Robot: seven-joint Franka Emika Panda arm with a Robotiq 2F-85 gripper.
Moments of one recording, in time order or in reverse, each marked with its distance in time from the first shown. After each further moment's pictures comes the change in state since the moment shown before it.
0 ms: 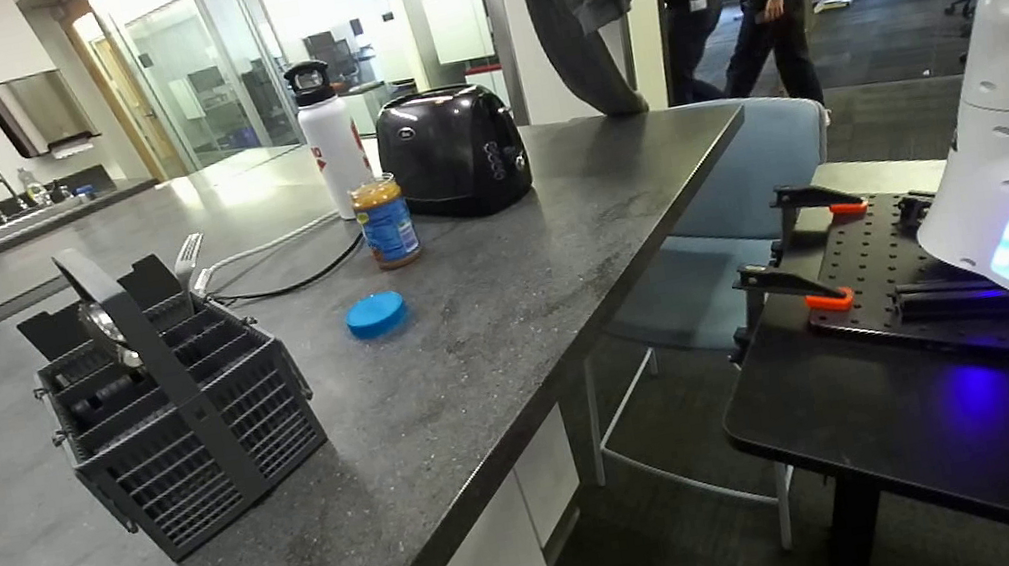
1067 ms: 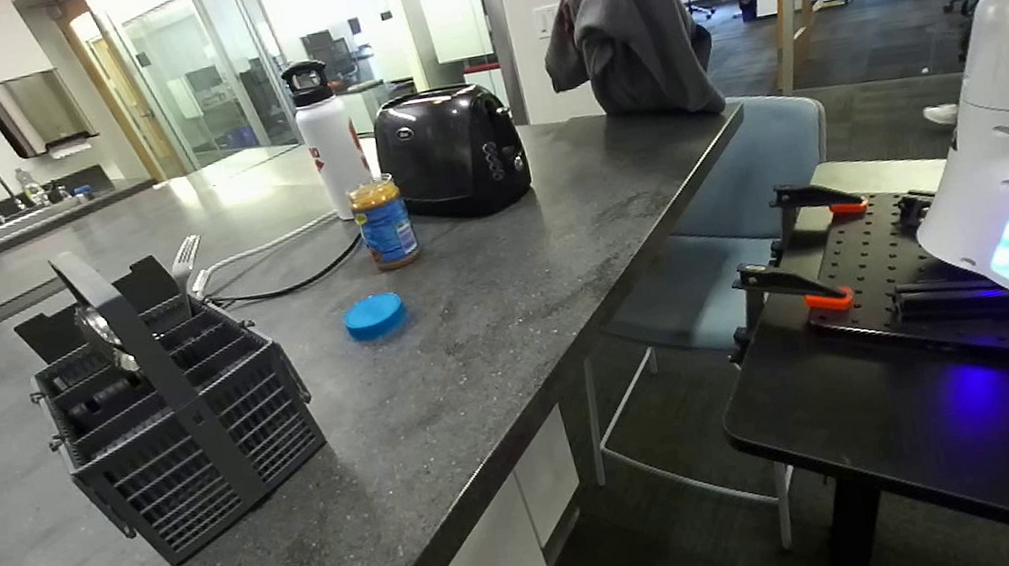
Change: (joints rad) arm -0.465 0.325 0.346 -0.194 -0.046 0.235 -0.091
